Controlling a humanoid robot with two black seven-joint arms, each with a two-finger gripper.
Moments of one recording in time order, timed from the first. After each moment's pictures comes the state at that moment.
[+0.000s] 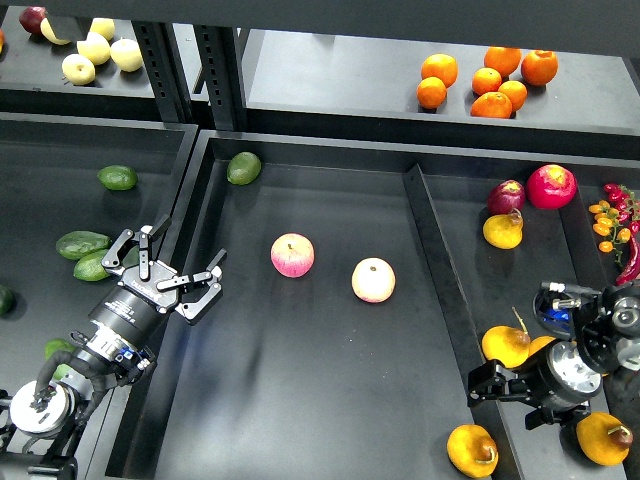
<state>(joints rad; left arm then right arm) 0.00 0.00 -1.50 -1.16 -0.14 -0.49 0.49 0.91 -0.65 -0.07 1.25 -0.61 0.58 -0.49</state>
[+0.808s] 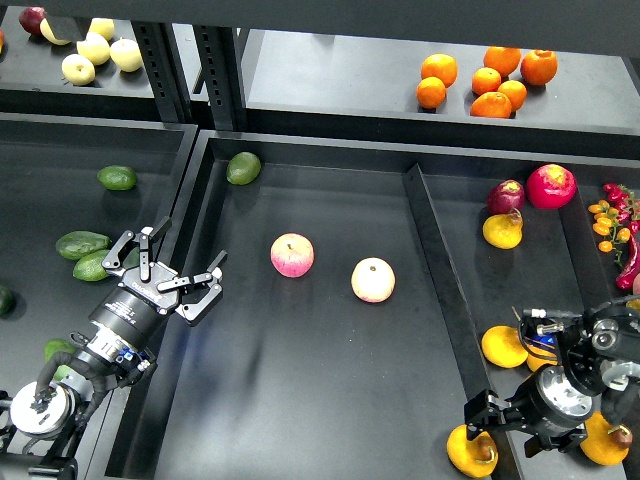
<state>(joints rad) 0.01 0.00 -1.50 -1.16 -0.14 -0.49 0.49 0.90 -0.58 -0.18 1.24 -0.61 0.58 -0.49</state>
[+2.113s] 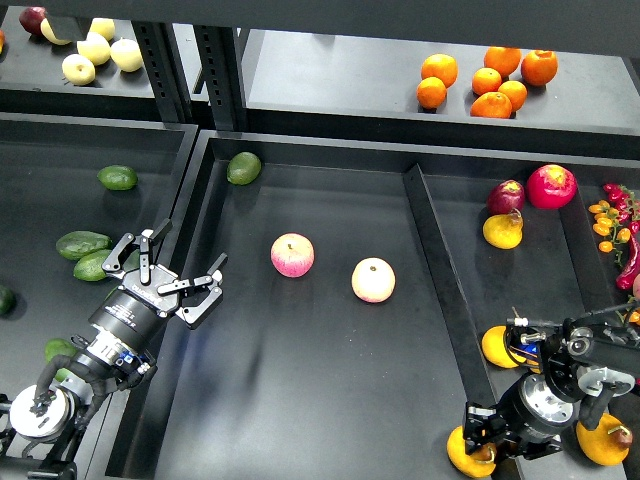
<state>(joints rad) 0.01 0.00 -1.49 -1.17 -0.14 -0.49 0.49 0.87 -0.51 -0.18 1.14 -0.54 0.58 -0.49</state>
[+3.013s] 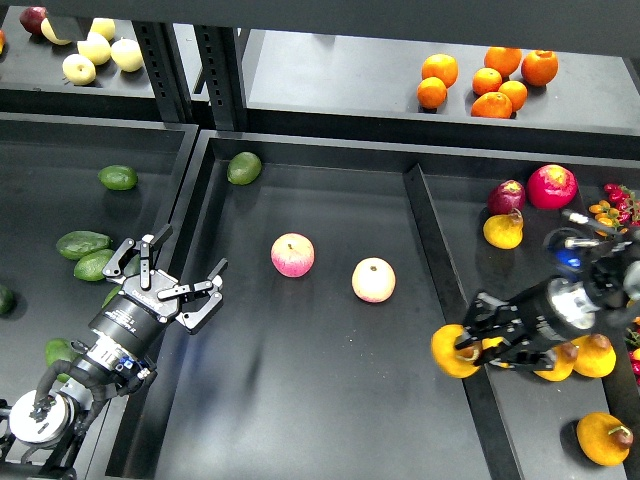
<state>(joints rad) 0.03 0.00 -1.49 -1.17 -0.14 -0.49 0.49 1.14 -0.72 -0.22 1.17 -0.09 0.58 -0.49</state>
